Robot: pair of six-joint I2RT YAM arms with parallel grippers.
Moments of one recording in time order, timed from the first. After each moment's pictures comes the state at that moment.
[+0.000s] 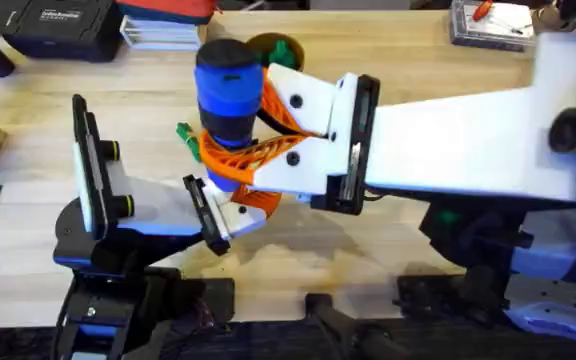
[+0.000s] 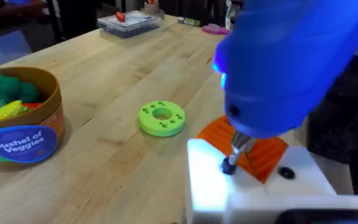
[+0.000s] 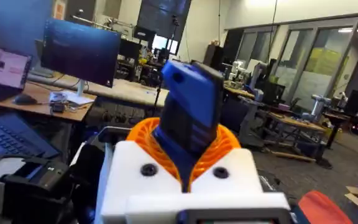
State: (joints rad) left arm -0.08 0.01 0.02 -0.12 1.04 -0.01; right arm 0.94 1.13 0.52 1.03 -0.48 -0.10
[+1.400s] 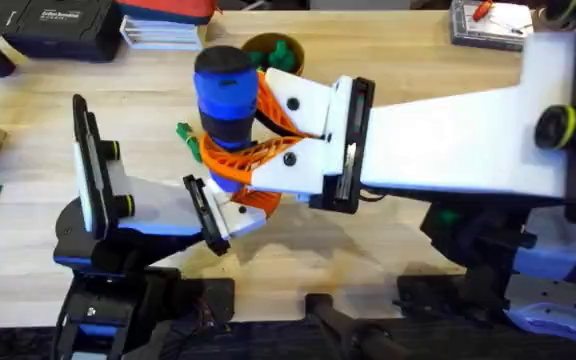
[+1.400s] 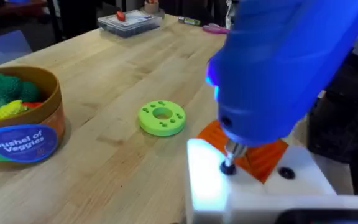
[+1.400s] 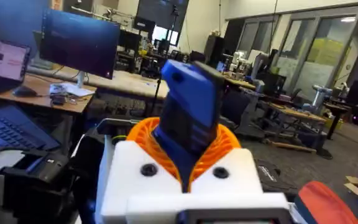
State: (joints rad) left arm -0.08 0.01 0.02 -0.12 1.04 -0.01; right arm 0.94 1.13 0.52 0.97 -0.47 -0.11
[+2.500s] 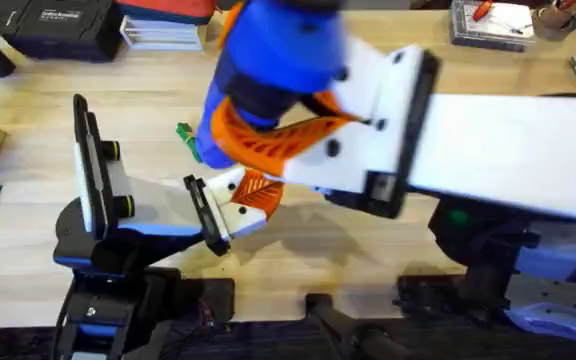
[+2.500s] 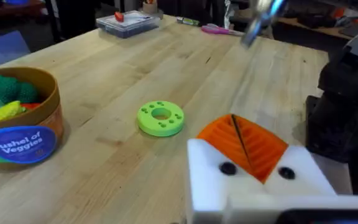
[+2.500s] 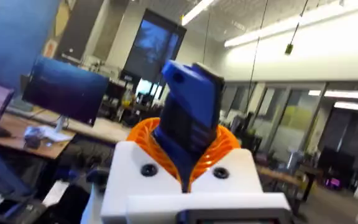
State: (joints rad) left arm -0.08 0.01 0.02 -0.12 1.05 -0.01; right arm 0.93 1.12 0.52 1.23 -0.48 -0.11
